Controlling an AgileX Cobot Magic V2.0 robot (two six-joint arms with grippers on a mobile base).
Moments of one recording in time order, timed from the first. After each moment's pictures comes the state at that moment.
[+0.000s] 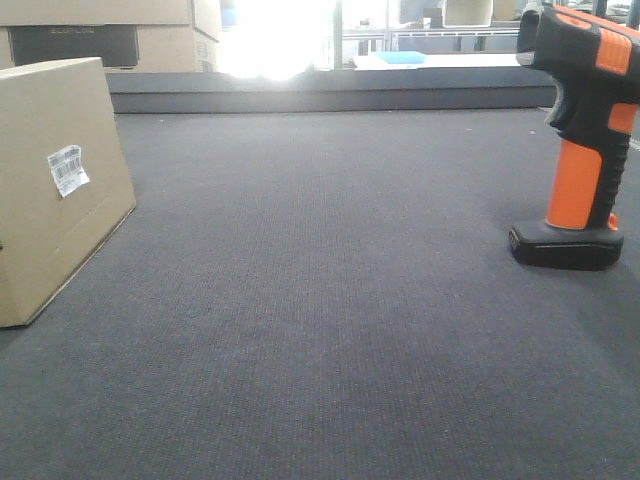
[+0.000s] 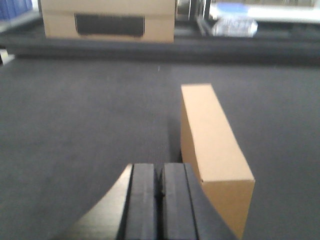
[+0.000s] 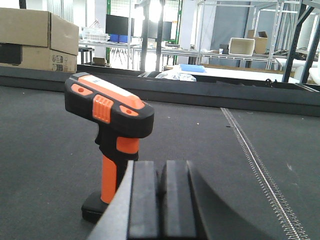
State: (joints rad) left arm 0.03 0.31 -0.59 0.06 0.59 -0.04; right arm -0.01 0.04 0.00 0.08 -0.04 -0.09
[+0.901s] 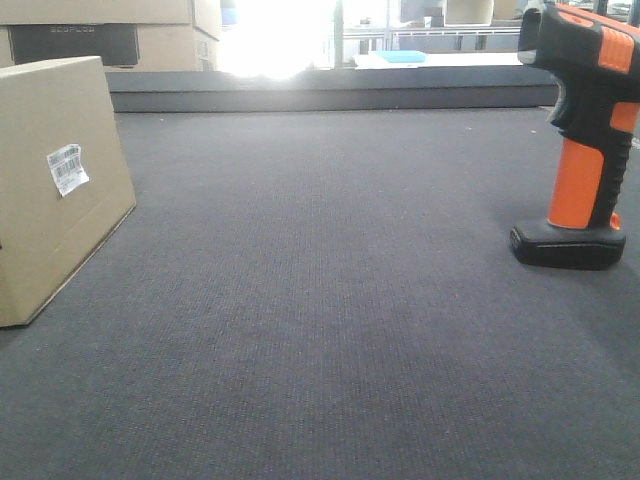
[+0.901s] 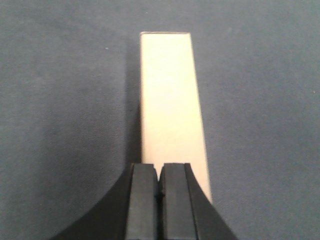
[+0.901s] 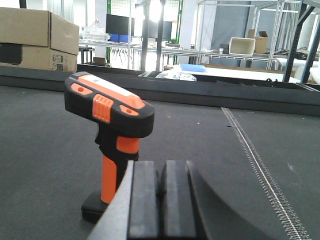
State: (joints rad) left arm -0.09 1.18 -1.21 -0.02 0.85 -0.10; right arm -0.01 0.04 0.00 0.08 -0.04 -0.09
